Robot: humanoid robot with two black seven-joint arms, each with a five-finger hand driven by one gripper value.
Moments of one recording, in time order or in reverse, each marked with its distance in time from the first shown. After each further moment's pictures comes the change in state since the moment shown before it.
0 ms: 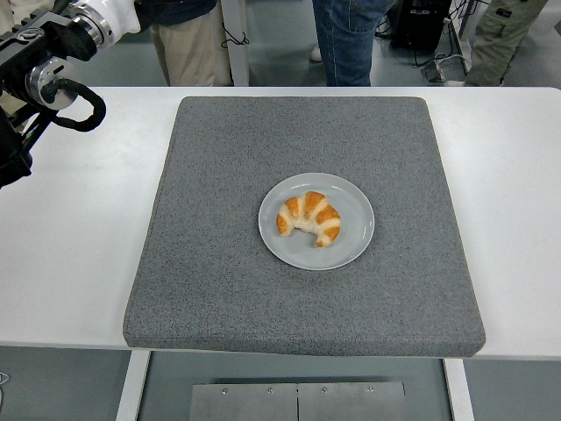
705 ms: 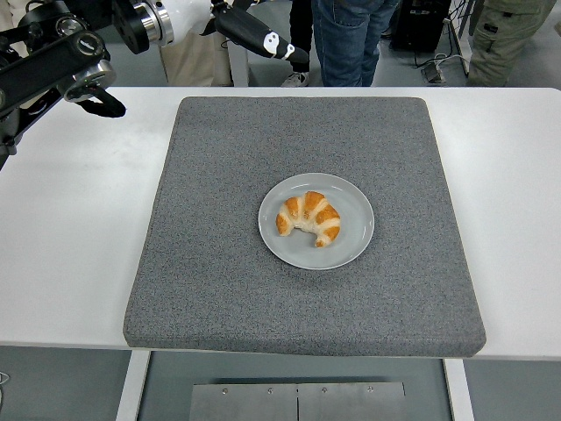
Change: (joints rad) left arm -0.171 0.091 0.216 -0.367 0.370 0.025 0.000; right arm 0.000 0.000 0.000 0.000 0.000 0.000 0.000
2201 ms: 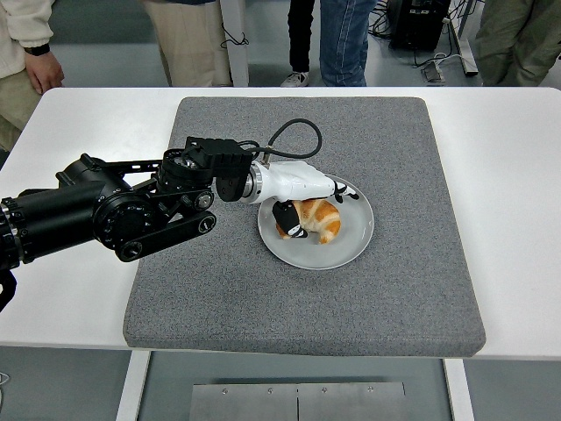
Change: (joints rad) left arm 0.181 -0.287 0.228 0.027 0.929 -0.002 0.043; right arm 0.000 0.000 0.000 0.000 0.000 0.000 0.000
